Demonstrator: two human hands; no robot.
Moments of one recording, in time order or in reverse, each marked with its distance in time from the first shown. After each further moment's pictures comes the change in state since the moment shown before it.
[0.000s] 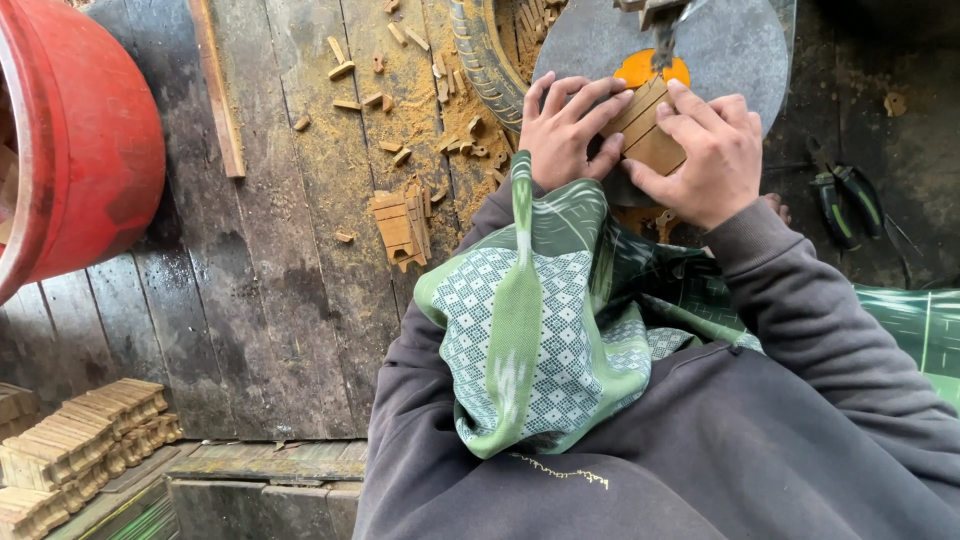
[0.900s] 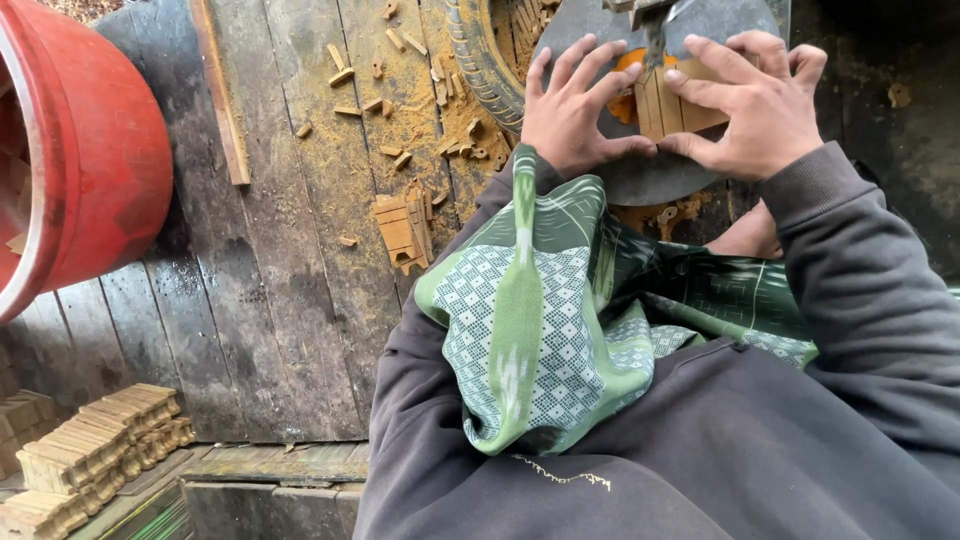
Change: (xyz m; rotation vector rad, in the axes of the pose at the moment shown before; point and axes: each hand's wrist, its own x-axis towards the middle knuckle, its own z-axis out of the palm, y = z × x) left_hand 0.032 -0.004 0.007 0.085 -0.363 -0.101; right_hand 0.019 0.062 -0.013 0.084 -0.238 -0.099
